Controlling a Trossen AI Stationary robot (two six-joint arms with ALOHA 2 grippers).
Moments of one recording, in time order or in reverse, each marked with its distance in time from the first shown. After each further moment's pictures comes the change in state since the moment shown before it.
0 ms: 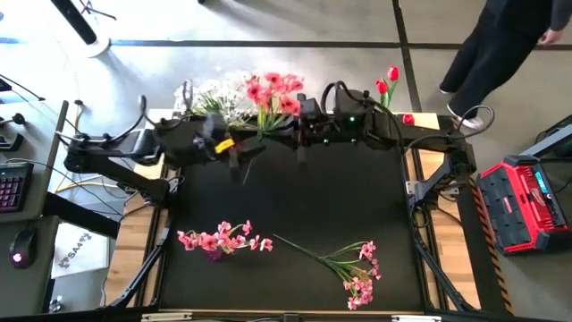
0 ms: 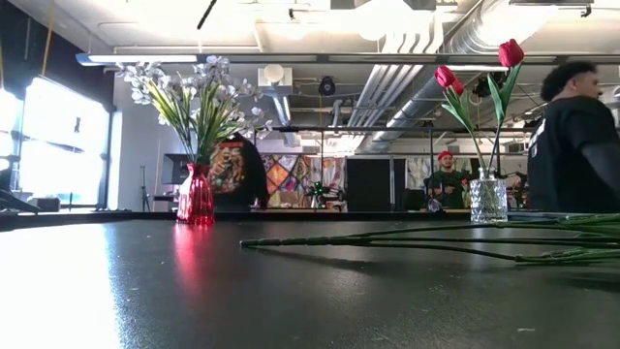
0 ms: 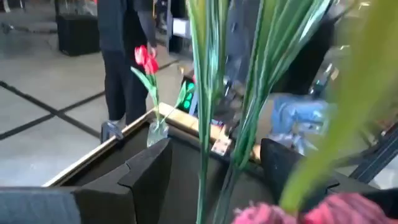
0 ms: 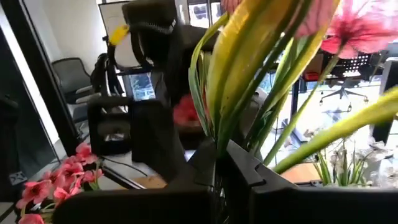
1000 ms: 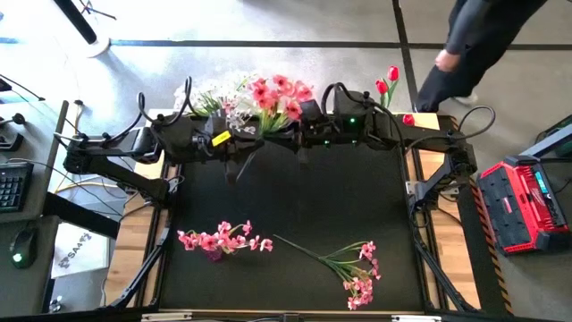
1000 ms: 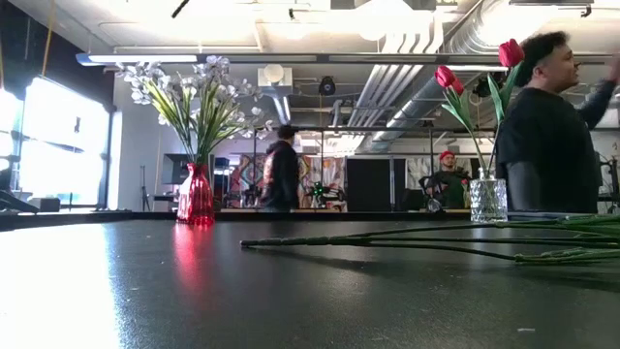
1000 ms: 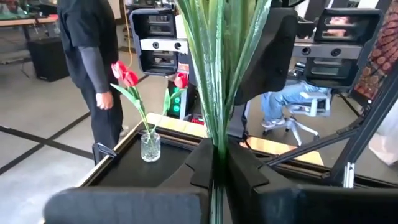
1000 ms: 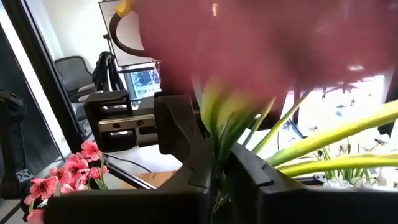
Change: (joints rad) left arm 0.039 -0.005 0.000 0.030 0.125 0.175; right arm 0.005 -0.006 0.000 -0.021 0.001 0.018
